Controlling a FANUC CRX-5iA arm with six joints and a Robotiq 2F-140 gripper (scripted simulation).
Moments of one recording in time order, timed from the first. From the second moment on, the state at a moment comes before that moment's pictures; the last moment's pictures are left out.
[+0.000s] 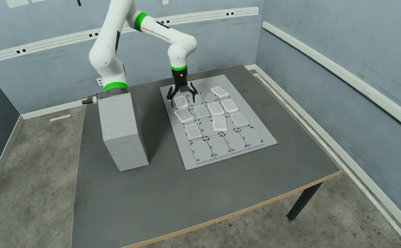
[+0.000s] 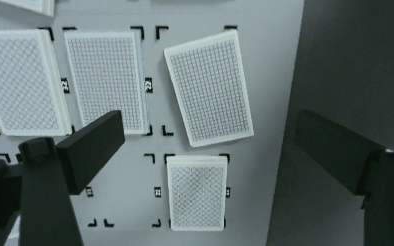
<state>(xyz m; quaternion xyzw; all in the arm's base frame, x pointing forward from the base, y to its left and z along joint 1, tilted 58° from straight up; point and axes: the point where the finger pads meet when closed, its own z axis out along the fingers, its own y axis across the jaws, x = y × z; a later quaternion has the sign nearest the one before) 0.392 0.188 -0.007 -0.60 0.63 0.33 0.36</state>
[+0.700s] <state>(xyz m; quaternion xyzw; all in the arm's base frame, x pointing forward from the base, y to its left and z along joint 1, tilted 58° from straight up) 0.391 0.164 -0.045 -0.60 0.63 0.33 0.36</state>
